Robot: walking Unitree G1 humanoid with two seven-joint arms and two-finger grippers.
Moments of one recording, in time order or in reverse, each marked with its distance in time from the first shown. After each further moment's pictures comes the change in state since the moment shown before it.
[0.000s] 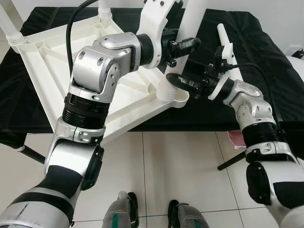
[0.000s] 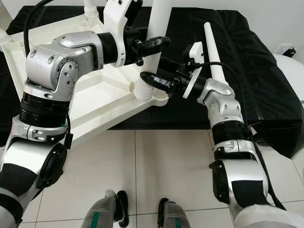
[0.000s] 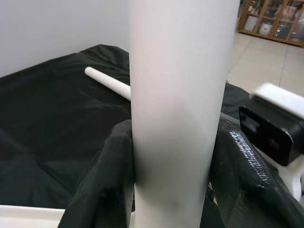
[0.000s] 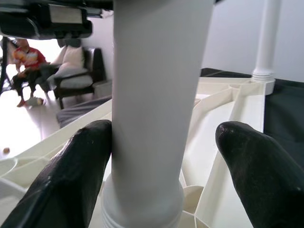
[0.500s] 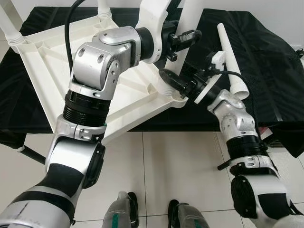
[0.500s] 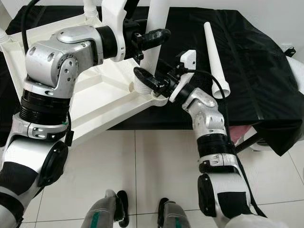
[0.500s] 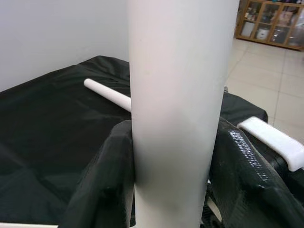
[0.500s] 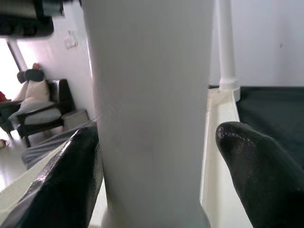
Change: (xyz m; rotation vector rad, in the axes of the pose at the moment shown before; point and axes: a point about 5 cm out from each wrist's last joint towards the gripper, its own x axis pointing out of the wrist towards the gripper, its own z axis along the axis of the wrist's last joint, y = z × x) left arm 0.004 -0.007 0.004 0.024 -0.038 -0.013; right arm 0.015 0.017 -0.008 0.053 -0.123 -0.183
